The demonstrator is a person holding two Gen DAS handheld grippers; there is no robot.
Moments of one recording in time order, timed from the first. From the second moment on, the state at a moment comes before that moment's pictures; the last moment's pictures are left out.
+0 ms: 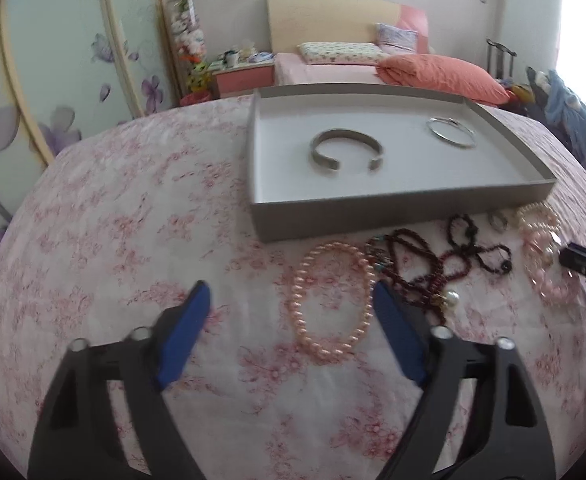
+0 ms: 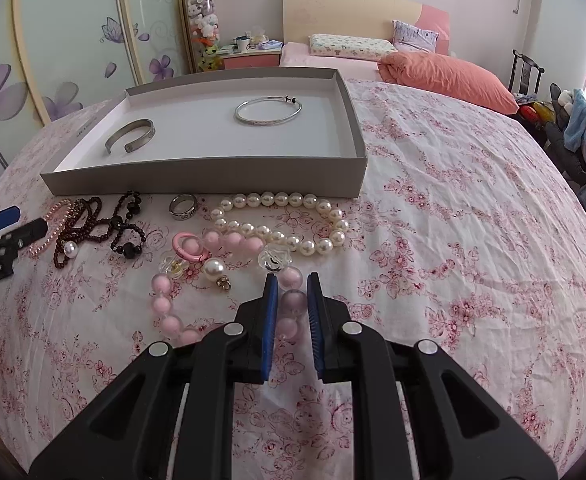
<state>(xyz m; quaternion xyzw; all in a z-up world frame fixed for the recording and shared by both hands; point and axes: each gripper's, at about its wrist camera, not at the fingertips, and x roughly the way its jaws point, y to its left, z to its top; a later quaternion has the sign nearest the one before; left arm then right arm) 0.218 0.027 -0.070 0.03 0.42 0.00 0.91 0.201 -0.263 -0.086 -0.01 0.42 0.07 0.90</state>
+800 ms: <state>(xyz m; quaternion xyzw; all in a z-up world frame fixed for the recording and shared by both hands) 0.212 0.011 -0.077 0.07 0.43 -0.03 0.90 0.200 -0.261 -0.086 -0.02 0.42 0.08 0.90</state>
